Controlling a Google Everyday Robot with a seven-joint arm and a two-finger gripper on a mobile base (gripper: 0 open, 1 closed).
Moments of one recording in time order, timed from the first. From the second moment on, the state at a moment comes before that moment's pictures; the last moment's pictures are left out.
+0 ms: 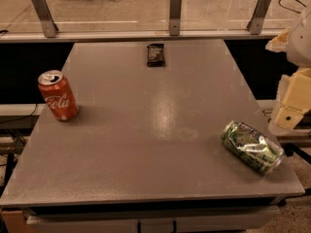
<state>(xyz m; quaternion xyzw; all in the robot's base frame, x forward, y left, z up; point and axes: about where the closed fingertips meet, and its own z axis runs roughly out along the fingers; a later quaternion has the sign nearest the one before) 0.438 -0.217 0.977 -0.60 0.78 -0.04 0.16</state>
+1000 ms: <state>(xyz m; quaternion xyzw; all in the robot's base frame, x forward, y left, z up) 0.431 -0.224 0.934 -0.56 0.82 -0.03 0.13</state>
